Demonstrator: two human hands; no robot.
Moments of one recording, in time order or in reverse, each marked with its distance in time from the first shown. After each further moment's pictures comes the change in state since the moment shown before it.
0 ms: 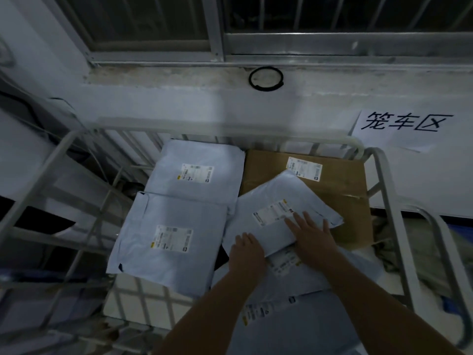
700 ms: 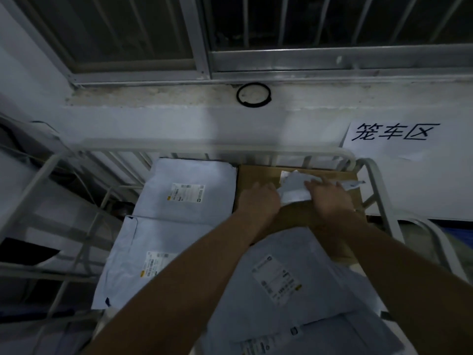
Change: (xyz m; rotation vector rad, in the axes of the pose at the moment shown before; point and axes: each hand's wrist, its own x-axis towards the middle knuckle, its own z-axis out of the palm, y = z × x) left_hand 0.045 0.024 -0.173 0.175 0.383 0.369; right_hand 0.046 0.049 -0.127 -0.052 0.238 0.182
